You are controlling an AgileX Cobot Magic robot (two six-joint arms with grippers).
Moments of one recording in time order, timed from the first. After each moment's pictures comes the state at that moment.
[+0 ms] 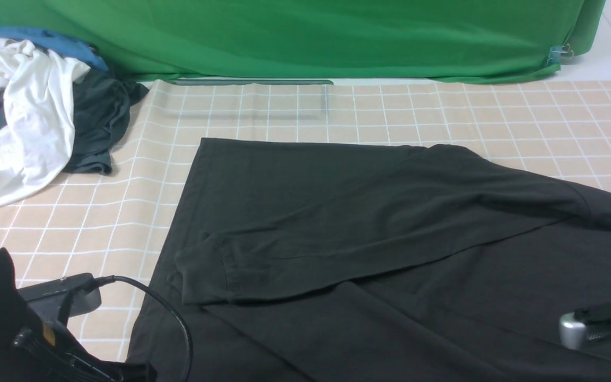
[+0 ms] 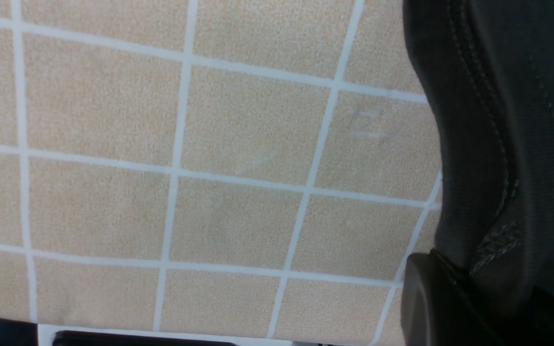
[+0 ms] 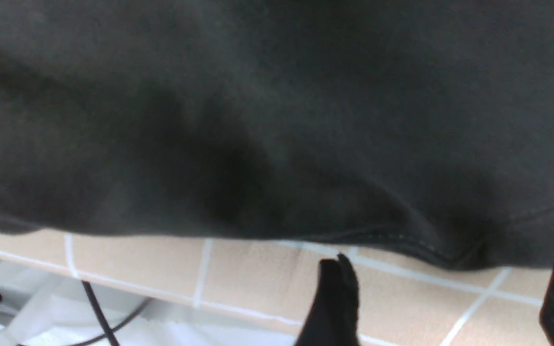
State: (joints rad) right arm 0.18 1.37 -0.53 0.13 1.01 -0.08; left arm -0.27 1.17 -0.57 -0.14 1.04 -0.40
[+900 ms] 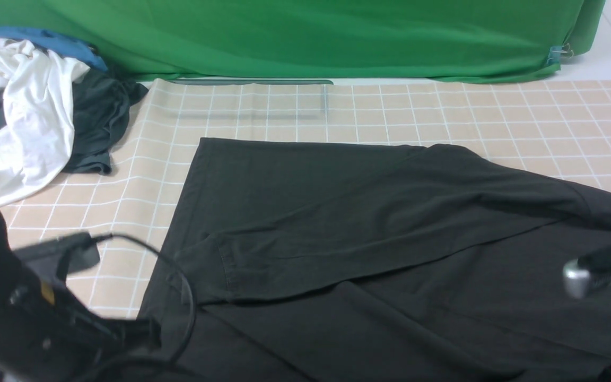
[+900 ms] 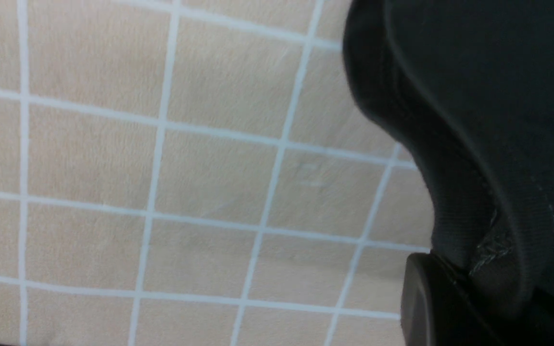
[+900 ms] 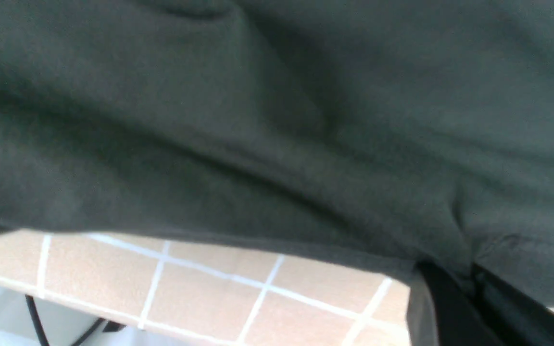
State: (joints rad) right arm 0.18 1.31 -0.72 0.02 1.10 -0.13; left arm -0.26 1.17 -0.71 -0.12 1.08 -0.44
